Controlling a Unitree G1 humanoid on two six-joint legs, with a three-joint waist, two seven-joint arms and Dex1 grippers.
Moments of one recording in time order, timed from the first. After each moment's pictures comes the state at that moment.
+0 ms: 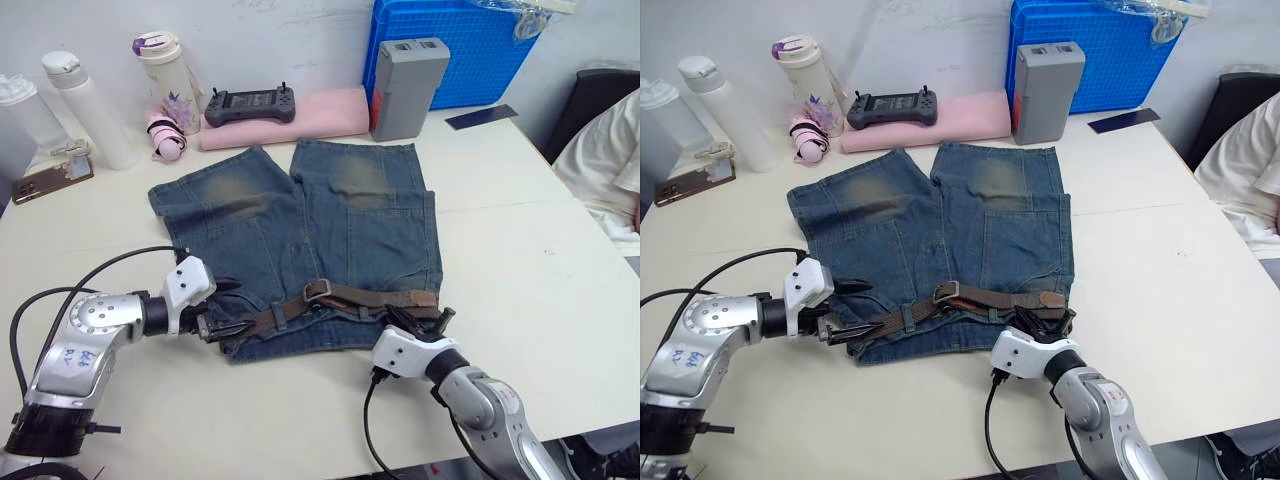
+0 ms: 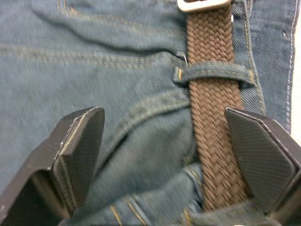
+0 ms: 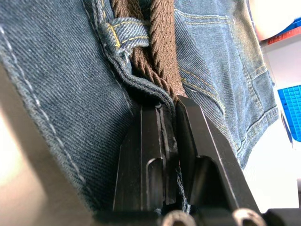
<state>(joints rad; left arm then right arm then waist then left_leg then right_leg) -0.12 0.78 0.10 -0.21 -0.32 0.43 -0.95 0.17 -0.42 0.32 -0.55 -0.73 0.24 0.38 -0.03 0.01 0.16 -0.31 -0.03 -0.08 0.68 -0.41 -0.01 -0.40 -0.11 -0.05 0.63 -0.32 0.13</state>
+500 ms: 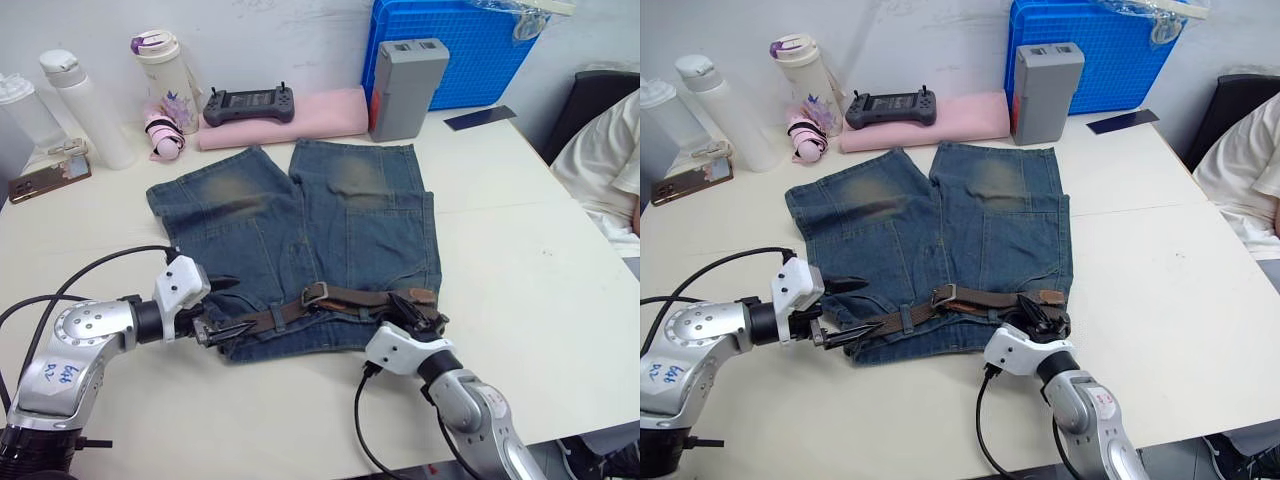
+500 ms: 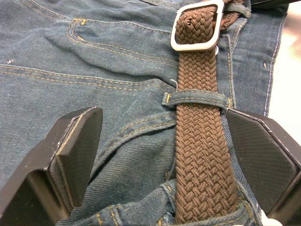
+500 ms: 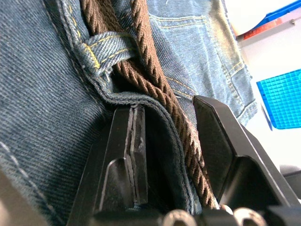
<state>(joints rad) -0.07 0.78 0.16 -0.35 -0.38 0.49 -0.91 0.19 -0.35 0.34 -0.54 -0.81 0.24 0.29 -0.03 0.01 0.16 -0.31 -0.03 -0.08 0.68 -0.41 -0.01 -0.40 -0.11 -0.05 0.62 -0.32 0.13</state>
